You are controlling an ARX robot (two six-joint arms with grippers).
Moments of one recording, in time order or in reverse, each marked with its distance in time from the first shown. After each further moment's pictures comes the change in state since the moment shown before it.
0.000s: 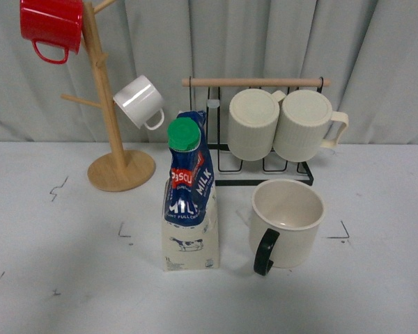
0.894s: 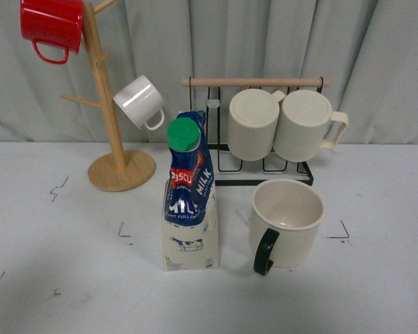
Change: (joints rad) left arm 0.265 -0.559 -0.107 -0.425 0.267 0.001; right arm 0.000 0.000 0.000 0.000 -0.001 0.000
